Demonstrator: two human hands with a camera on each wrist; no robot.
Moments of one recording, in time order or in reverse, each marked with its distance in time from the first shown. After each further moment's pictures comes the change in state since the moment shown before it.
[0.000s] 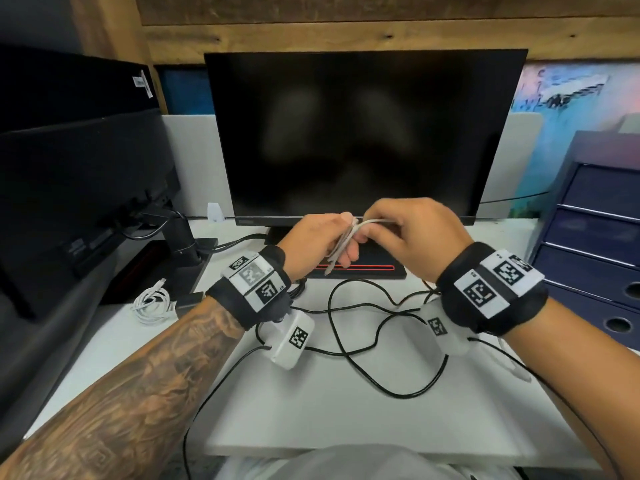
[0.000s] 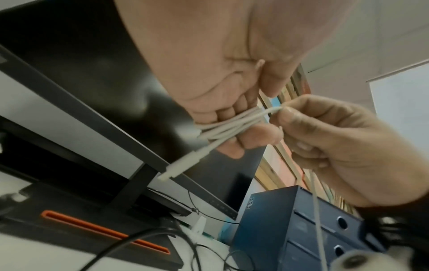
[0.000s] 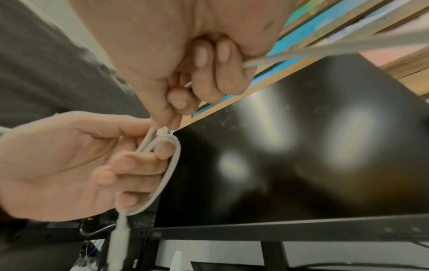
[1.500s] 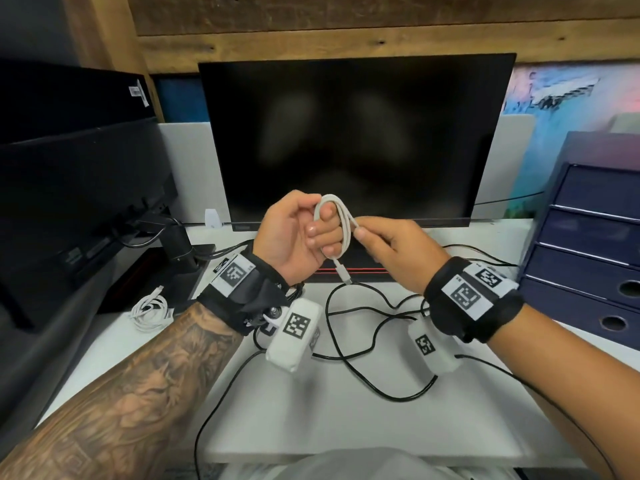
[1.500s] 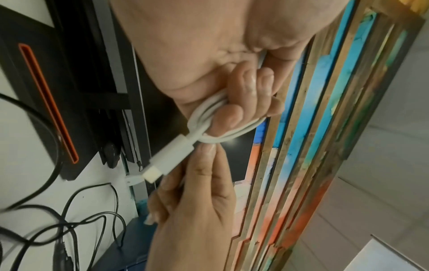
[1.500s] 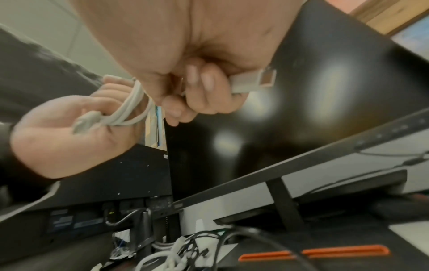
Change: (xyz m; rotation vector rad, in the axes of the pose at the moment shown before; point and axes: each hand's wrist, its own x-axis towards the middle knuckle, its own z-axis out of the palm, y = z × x) left_hand -0.001 0.019 -0.007 -0.949 -0.156 -0.057; right_hand -0.005 0.004 0.022 0.388 -0.125 0.111
